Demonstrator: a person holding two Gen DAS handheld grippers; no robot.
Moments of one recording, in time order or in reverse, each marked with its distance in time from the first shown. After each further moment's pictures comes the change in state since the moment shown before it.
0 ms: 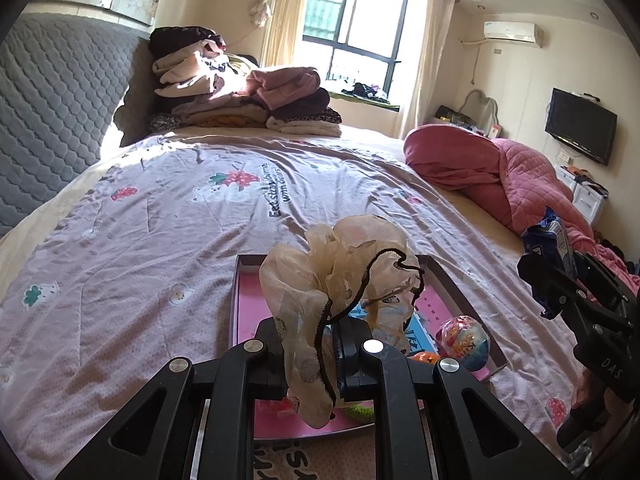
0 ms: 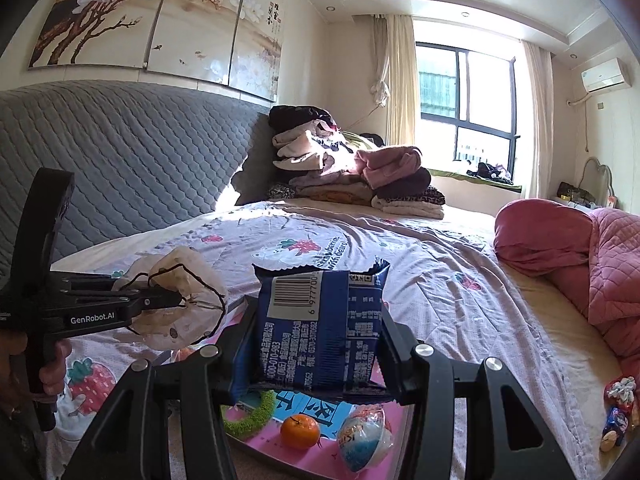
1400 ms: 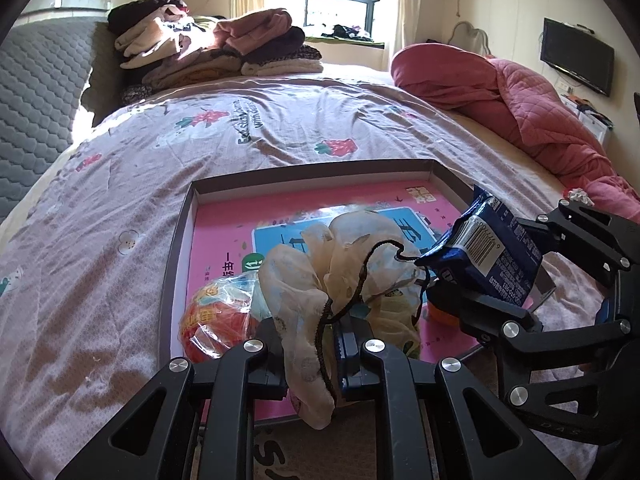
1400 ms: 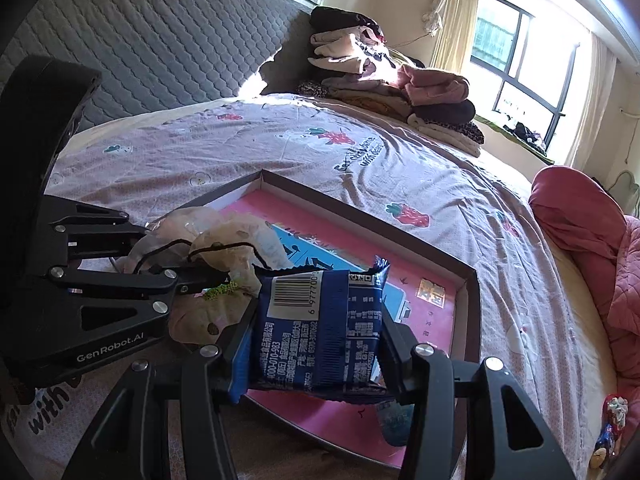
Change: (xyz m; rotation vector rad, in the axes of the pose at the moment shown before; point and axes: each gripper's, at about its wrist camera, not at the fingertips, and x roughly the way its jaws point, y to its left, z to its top) left arm 0.073 -0.029 -0.051 0.126 0.193 0.032; right arm 0.079 0.037 -0.063 -0.185 0.357 0.044
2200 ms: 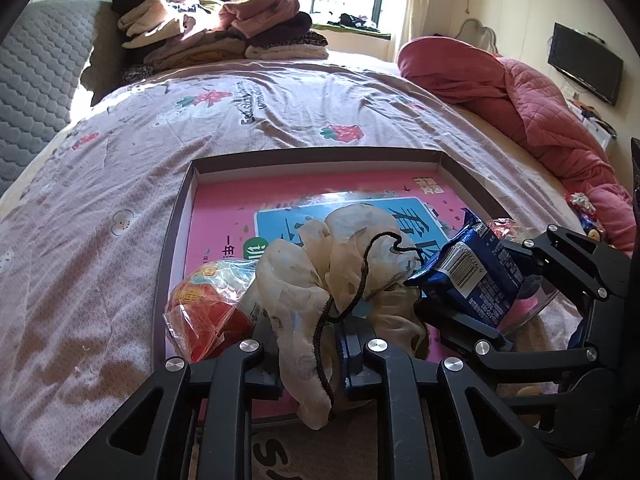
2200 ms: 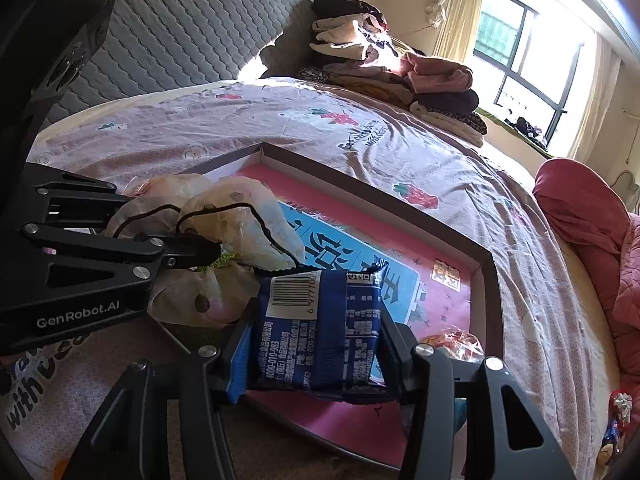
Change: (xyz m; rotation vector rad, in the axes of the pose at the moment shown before) left arm 0.011 0.010 -0.002 -0.041 0.051 -0.023; right arm 0.023 0.007 -0.012 -0.002 0.037 -0.020
